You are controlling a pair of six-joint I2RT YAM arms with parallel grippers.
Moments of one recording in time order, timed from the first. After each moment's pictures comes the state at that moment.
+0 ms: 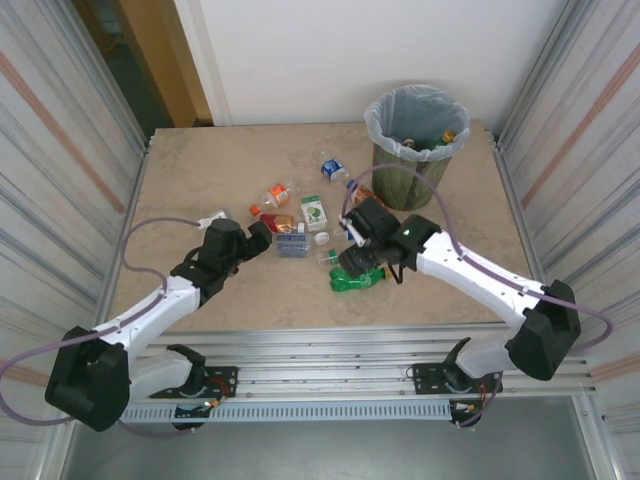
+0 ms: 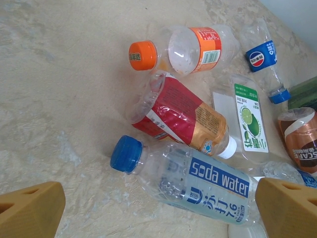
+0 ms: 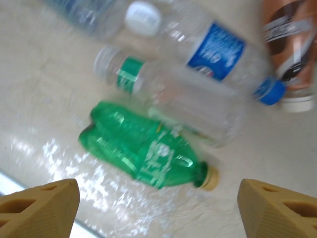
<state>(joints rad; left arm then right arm) -0.45 1.13 0.59 -0.11 -0.17 -0.81 0.83 1.38 1.16 -0.89 0.18 0.12</state>
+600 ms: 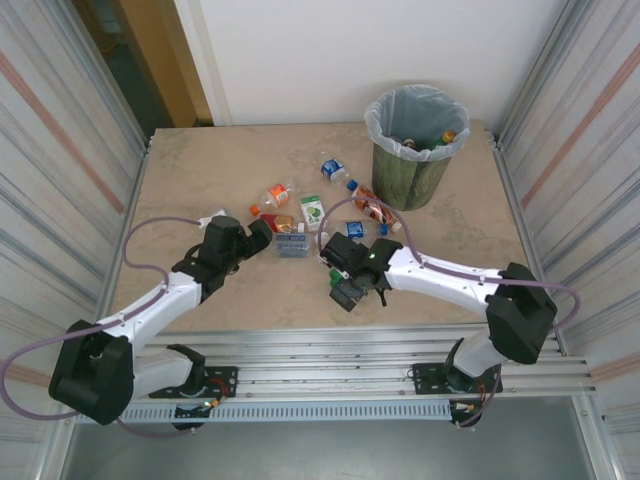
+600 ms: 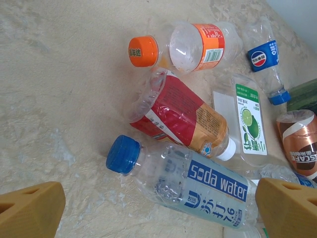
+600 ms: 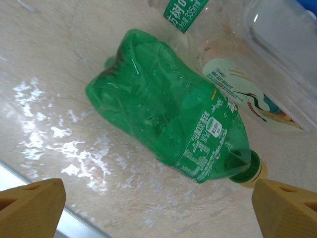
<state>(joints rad) -0.42 1.16 0.60 -0.10 -0.14 -0.84 0.97 1.52 1.05 -0.84 0.27 0.07</state>
